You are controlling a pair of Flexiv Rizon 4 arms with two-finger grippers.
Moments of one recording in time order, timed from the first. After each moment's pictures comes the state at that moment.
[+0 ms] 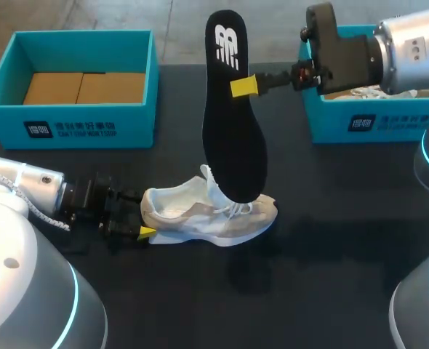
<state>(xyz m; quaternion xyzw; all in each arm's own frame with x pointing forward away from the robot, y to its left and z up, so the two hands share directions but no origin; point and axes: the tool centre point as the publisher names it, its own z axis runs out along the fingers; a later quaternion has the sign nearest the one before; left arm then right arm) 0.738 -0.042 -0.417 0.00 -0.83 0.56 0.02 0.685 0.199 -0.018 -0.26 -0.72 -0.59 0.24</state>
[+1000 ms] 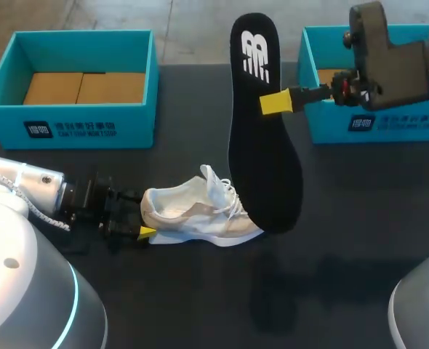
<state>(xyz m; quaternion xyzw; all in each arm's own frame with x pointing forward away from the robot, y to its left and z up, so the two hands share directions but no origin) 0.738 -0.042 -0.417 0.00 -0.83 0.56 0.02 0.606 0.169 0.019 -0.27 -0.74 -0.58 0.20</state>
